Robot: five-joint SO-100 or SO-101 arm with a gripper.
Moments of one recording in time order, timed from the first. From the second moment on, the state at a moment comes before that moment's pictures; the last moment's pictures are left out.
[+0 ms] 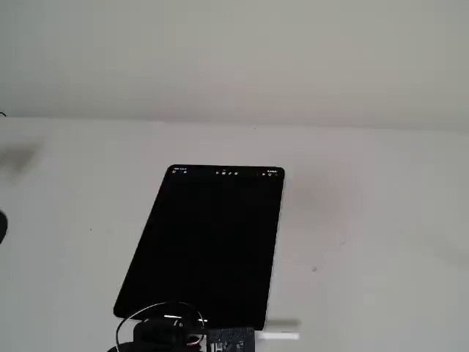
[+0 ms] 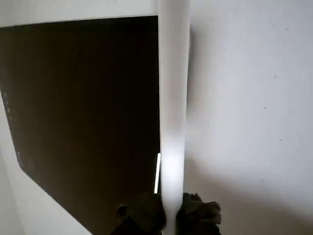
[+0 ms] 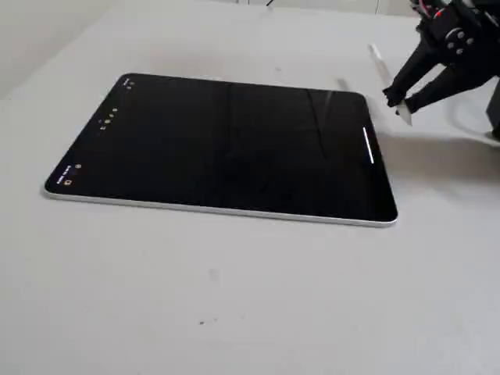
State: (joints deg) arm -3.6 189.9 173.1 69.0 -6.1
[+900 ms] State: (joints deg) arm -9.6 189.8 179.4 36.5 -45.0
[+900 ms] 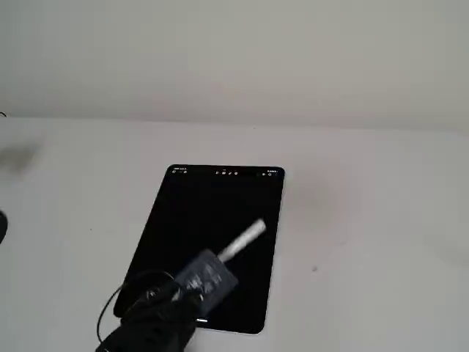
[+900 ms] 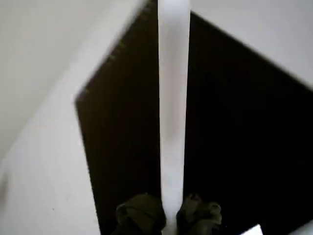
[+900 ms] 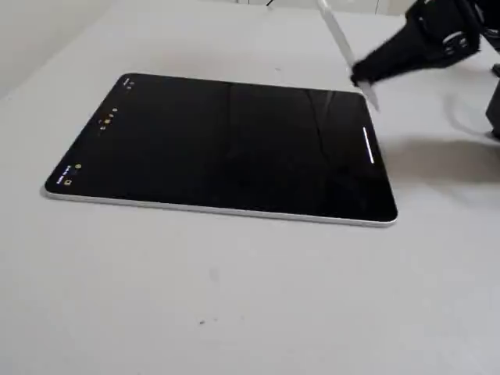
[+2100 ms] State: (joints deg) arm -11.8 60.6 127.6 -67.8 -74.6
